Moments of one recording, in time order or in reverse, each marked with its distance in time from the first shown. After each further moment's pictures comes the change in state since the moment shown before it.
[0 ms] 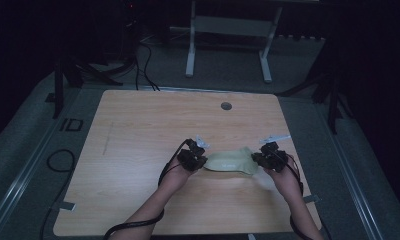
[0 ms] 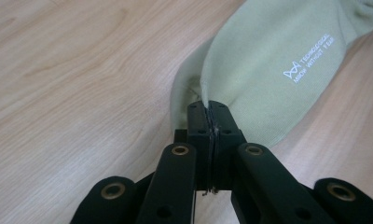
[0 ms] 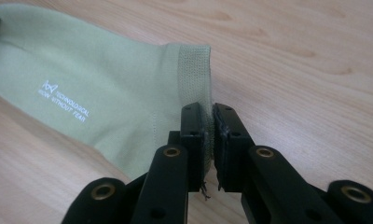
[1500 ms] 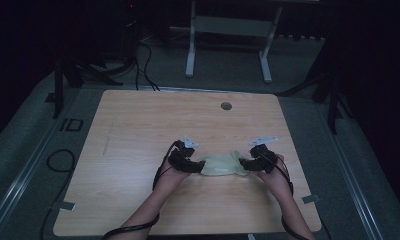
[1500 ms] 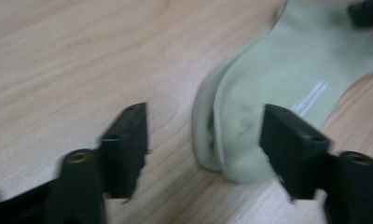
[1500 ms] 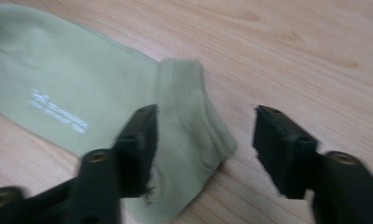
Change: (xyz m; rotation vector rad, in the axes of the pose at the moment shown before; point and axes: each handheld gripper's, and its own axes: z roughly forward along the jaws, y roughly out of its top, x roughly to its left) left arm 0.015 -0.020 -0.014 -0.095 0.019 -0.121; right arm 0.018 0.001 0.027 -0.010 -0.003 -0.040
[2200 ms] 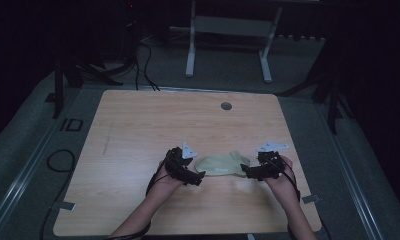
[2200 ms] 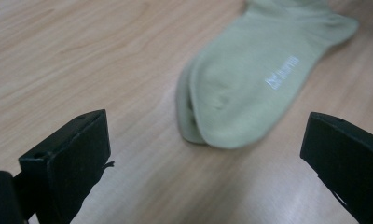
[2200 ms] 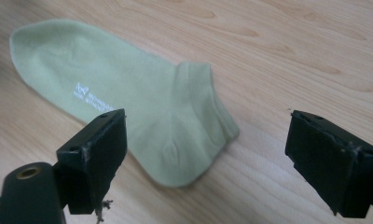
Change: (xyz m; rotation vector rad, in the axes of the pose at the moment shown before) left arm -0.012 -0.021 -0.015 -0.013 0.007 0.131; right arm 0.005 -0.017 -0.030 -0.099 0.020 -0.014
